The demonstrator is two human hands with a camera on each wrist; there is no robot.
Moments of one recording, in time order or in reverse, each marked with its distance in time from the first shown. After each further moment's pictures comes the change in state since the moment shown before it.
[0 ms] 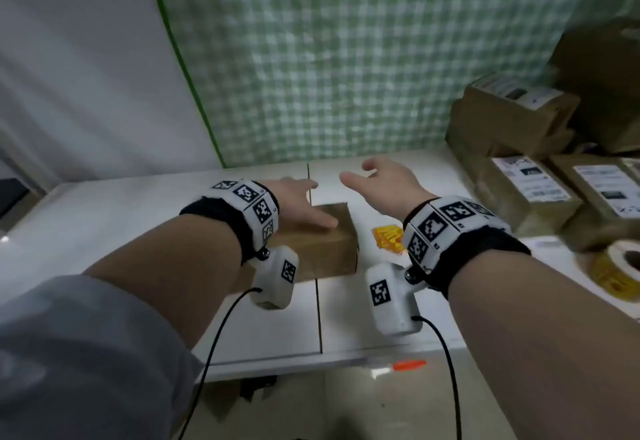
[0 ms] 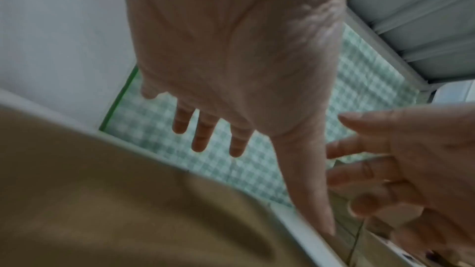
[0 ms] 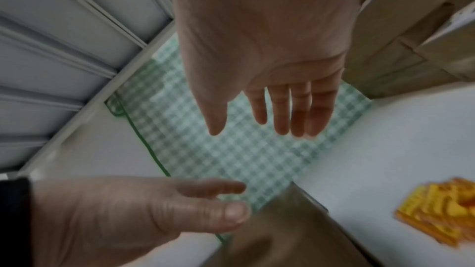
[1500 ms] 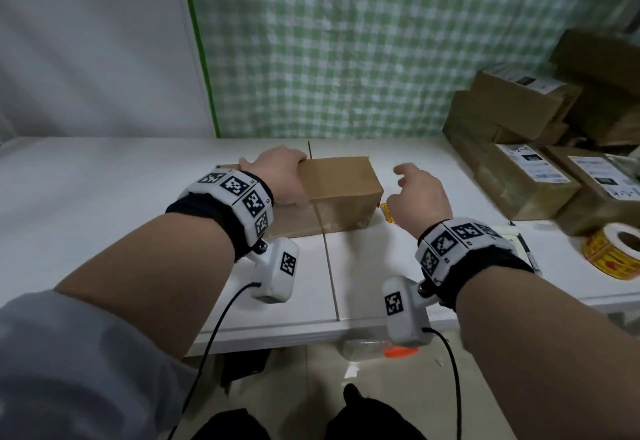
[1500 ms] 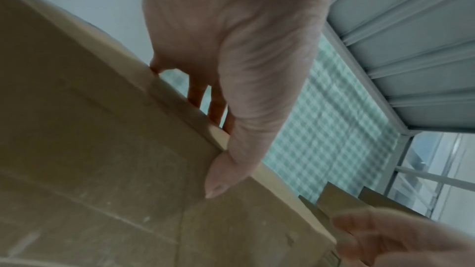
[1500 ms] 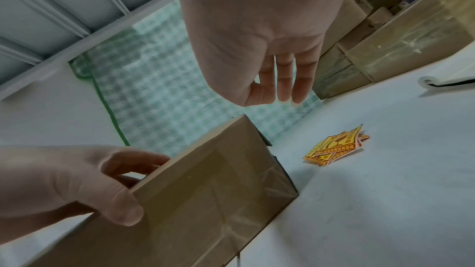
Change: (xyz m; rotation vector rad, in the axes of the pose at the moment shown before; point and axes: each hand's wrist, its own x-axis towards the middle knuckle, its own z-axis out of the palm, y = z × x) left_hand -0.005 -0.051 0.048 -0.106 0.350 0.070; right_hand -0.013 0.052 0.067 -0.213 0.298 0.061
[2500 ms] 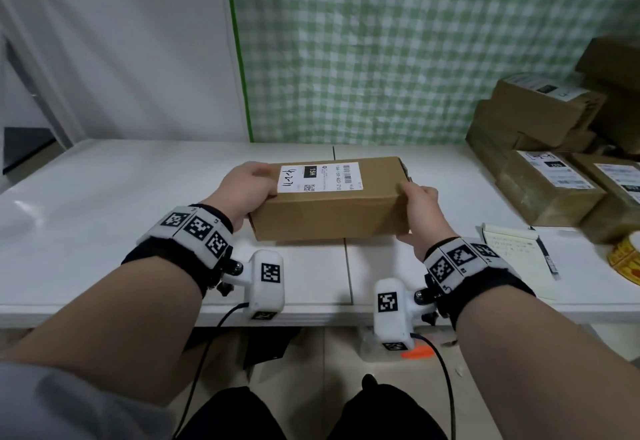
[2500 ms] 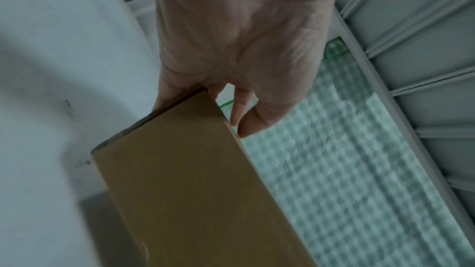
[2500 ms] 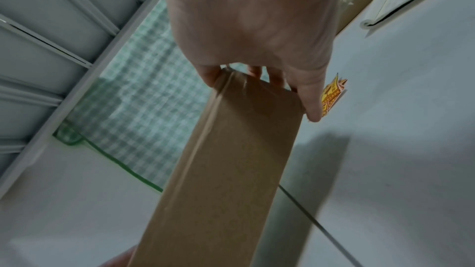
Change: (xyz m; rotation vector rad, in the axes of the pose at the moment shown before) left_hand -0.068 -0.051 0.009 -0.967 0.244 -0.303; right_hand -0.033 -0.003 0.010 0.872 -0.185 0.317
